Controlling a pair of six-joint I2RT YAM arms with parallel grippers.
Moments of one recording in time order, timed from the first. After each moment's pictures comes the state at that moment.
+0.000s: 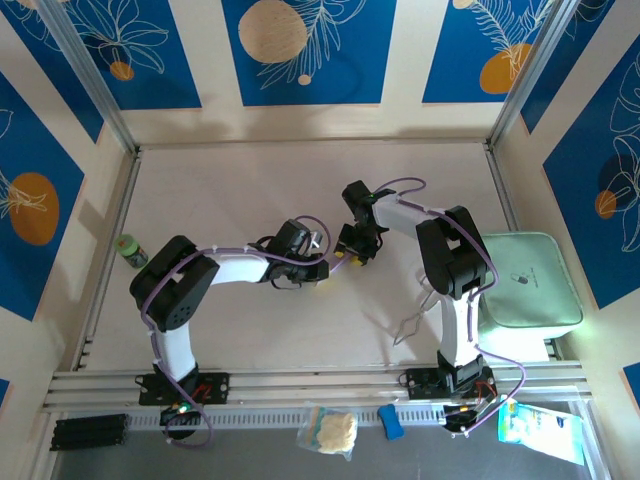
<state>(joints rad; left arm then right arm) -0.72 1.84 0.93 0.02 0.39 -0.70 0.47 2.05 1.37 -0.81 -0.26 0.84</state>
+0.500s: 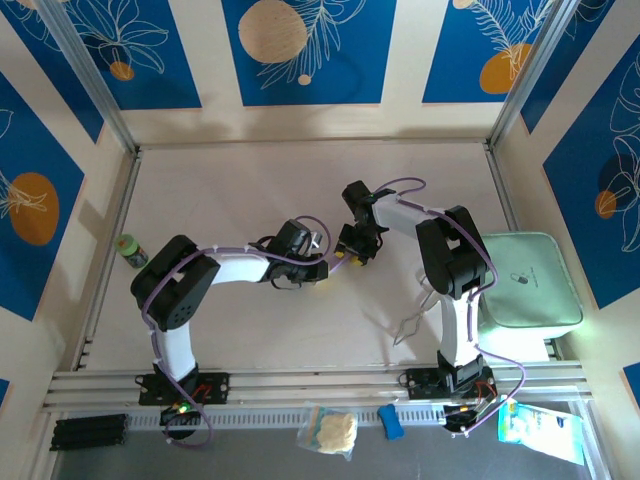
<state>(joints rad) -0.72 1.85 0.94 0.00 0.37 -0.69 0.46 2.05 1.38 -0.81 -0.26 0.84</state>
